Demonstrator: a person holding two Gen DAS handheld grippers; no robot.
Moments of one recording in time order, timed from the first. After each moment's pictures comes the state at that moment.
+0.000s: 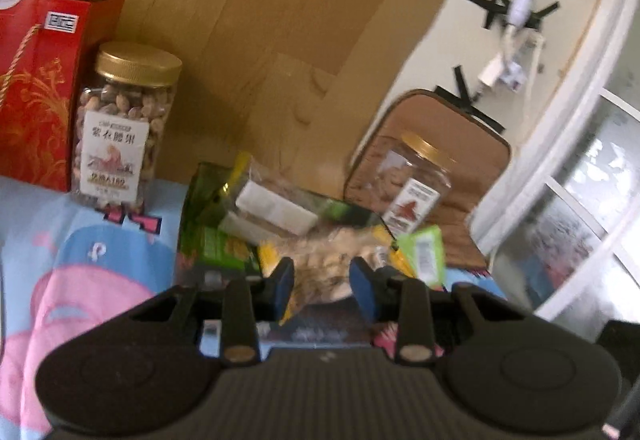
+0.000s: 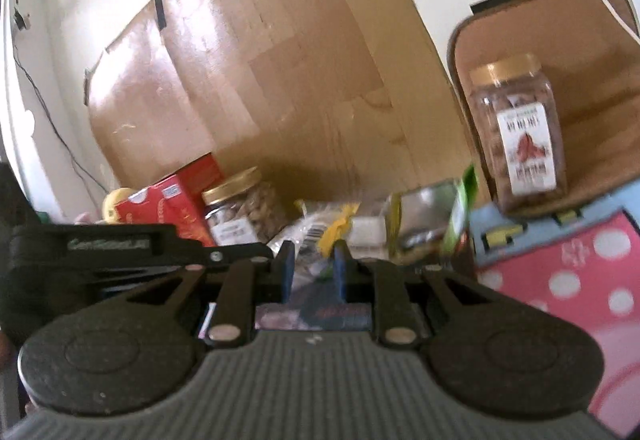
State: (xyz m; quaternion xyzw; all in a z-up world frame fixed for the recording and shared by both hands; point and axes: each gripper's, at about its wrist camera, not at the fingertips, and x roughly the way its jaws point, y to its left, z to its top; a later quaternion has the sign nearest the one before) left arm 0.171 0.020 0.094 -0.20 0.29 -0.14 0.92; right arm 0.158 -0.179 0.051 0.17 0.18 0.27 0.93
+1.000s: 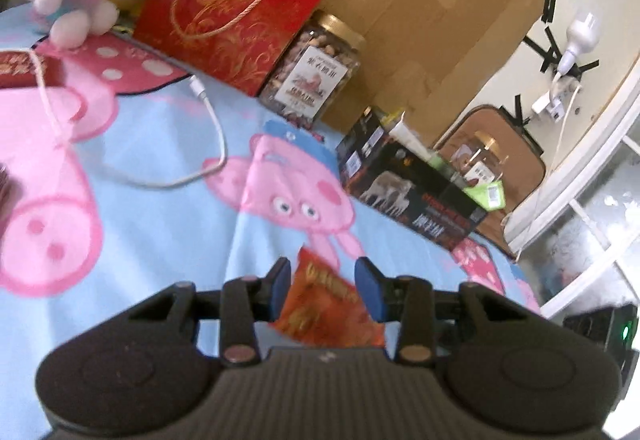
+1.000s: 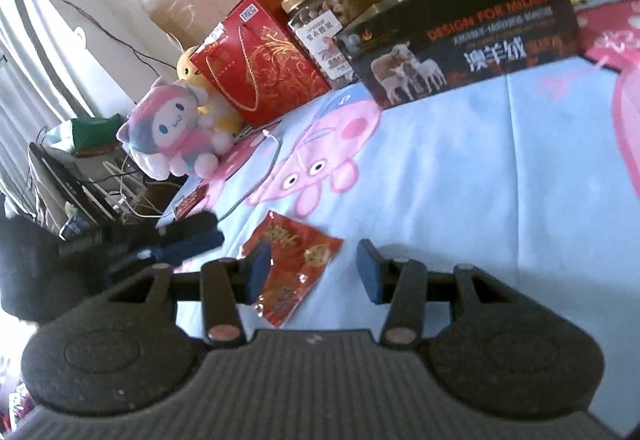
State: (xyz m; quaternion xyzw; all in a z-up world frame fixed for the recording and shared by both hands) left arm -0.010 0.144 0.023 -0.28 0.30 -0.06 0.91; right arm 0.083 -0.146 -0.009 0.21 0.39 0.39 0.81
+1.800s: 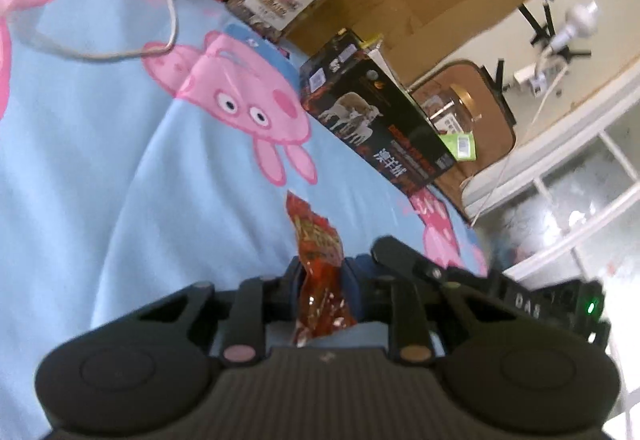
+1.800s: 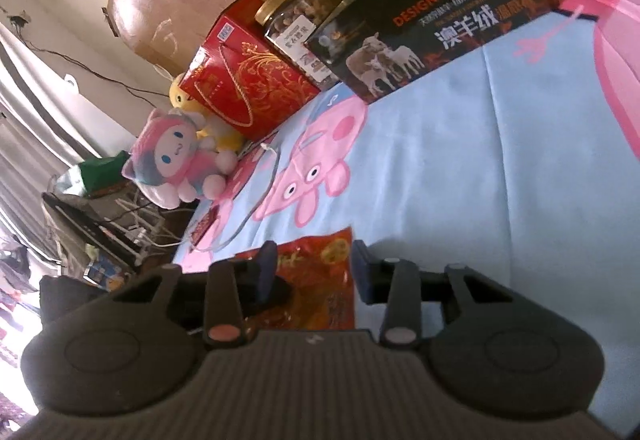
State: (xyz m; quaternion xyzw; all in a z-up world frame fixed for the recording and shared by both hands) left arm 0.007 0.117 -0.012 -0.37 0.36 -0.14 0.85; right arm 0.087 -0.167 -0.019 0.29 0.41 0.38 0.78
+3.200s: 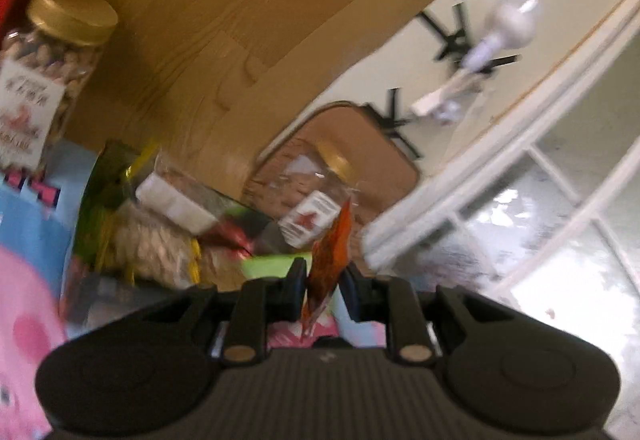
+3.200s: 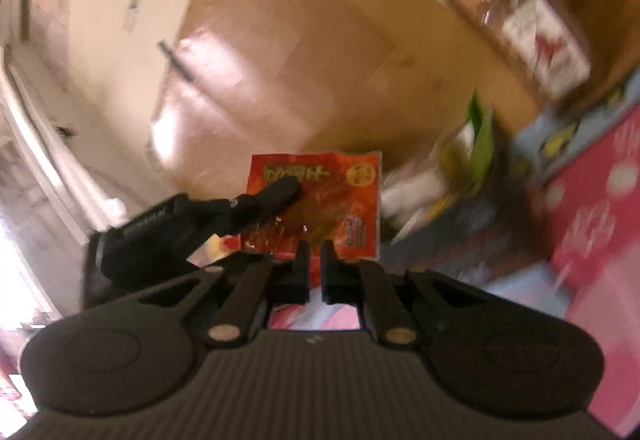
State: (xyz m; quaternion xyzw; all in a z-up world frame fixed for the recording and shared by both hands) left arm 0.209 0.032 0.097 -0.33 0.30 -0.26 0.86; right arm 0.168 -0.230 0.046 0.36 0.23 0.36 0.83
